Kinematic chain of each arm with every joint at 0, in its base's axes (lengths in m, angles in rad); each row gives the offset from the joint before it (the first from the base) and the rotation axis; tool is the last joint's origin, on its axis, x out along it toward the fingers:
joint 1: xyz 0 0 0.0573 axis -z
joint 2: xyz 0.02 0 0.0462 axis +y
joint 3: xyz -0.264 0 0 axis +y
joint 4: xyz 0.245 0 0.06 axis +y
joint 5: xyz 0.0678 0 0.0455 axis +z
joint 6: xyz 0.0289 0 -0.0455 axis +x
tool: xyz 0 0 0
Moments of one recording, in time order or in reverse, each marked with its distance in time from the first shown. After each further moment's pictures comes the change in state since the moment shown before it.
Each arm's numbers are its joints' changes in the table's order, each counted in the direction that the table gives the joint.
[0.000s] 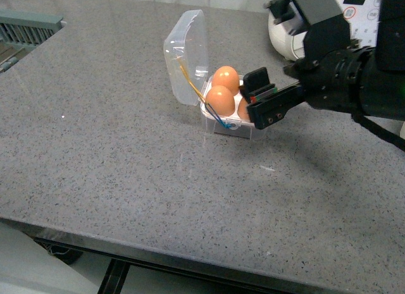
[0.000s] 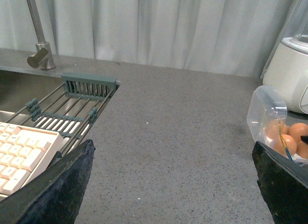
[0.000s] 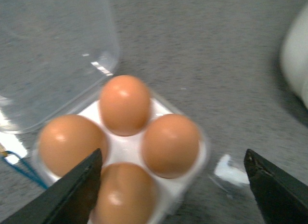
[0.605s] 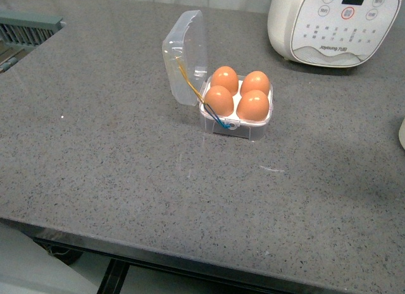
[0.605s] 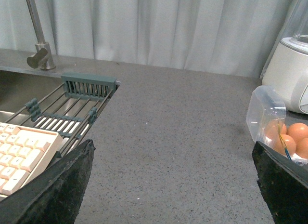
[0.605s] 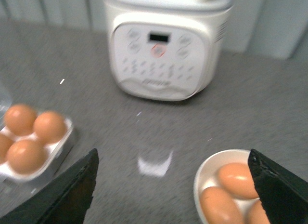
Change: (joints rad) left arm 0.000 0.000 0.000 0.000 0.000 0.000; right arm 0.191 -0.652 0.558 -0.176 -0.266 0.152
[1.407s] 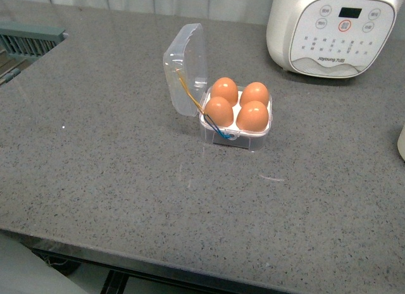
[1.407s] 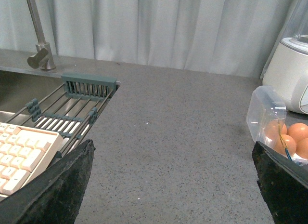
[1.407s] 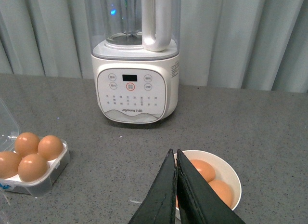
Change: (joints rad) left arm 0.000 -0.001 0.000 0.001 0.000 0.000; right arm 0.122 -0.702 0.252 0.270 0.071 0.019
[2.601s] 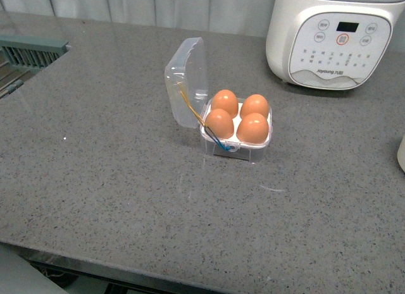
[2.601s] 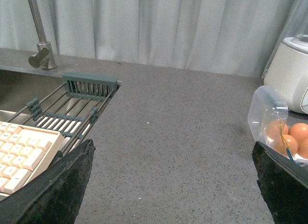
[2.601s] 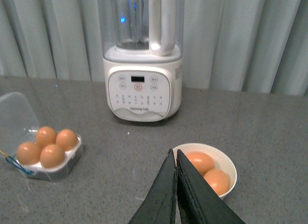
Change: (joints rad) left arm 0.000 0.000 0.000 0.000 0.000 0.000; right arm 0.000 -0.596 0.000 0.593 0.002 0.000
